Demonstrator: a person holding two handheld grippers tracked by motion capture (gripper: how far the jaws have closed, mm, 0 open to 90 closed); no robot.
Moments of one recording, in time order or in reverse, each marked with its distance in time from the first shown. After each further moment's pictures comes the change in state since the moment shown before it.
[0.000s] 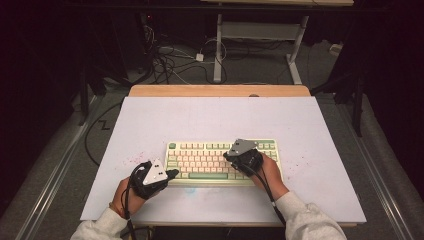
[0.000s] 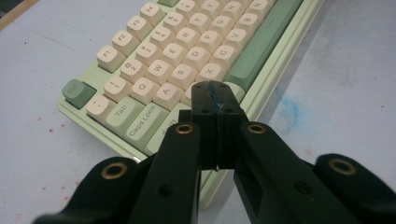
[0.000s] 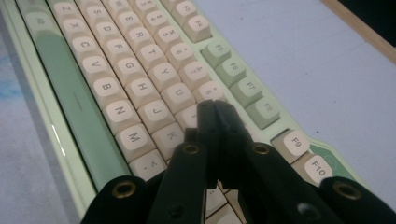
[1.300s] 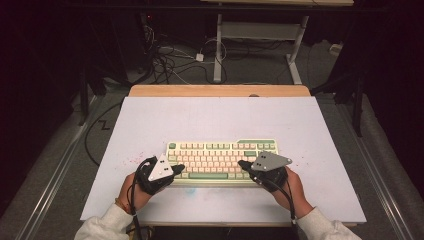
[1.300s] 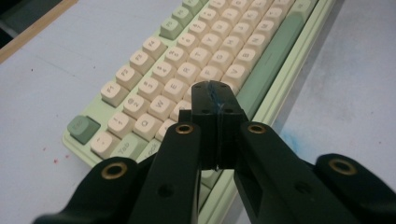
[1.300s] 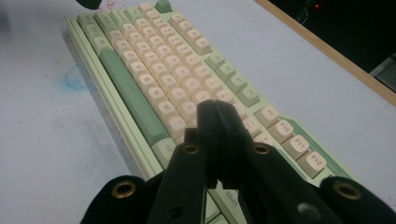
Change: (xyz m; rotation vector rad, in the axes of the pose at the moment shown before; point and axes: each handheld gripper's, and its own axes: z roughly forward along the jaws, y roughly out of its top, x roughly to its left) left arm -0.001 0.024 0.007 -0.046 0.009 0.021; right arm 0.011 -0.026 -0.070 -0.125 -0.021 0.015
